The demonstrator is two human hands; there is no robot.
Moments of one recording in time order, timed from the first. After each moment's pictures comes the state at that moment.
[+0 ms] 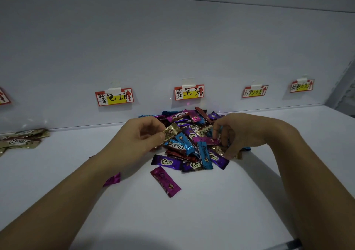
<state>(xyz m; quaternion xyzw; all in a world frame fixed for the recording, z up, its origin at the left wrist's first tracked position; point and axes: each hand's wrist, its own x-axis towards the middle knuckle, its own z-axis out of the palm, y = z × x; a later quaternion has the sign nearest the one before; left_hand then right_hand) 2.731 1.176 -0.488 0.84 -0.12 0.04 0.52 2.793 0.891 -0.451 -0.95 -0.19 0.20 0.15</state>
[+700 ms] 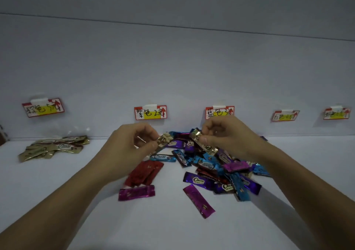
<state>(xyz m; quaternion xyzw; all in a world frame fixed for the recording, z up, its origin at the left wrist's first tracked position) 2.712 1.251 -0.471 0.89 -0.08 0.16 0.43 2.782 0.980 -0.444 -0.86 -0.30 0.02 0.42</state>
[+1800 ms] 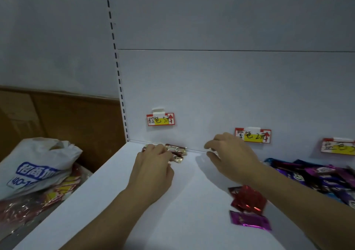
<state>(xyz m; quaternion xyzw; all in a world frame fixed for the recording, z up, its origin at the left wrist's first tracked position) 2.663 1.421 -0.518 0.96 0.12 0.26 0.06 2.789 1.225 -0.476 -0.87 -0.44 -0.20 0.07</state>
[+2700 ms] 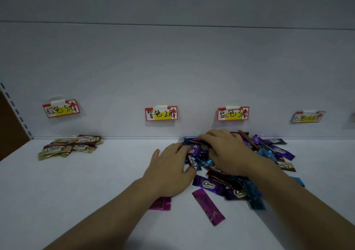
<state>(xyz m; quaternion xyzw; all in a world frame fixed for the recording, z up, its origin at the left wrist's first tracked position) 2.740 1.195 -0.523 0.98 -0.08 0.05 0.20 2.819 1.009 -0.495 -0.95 -0.31 -0.04 0.06</state>
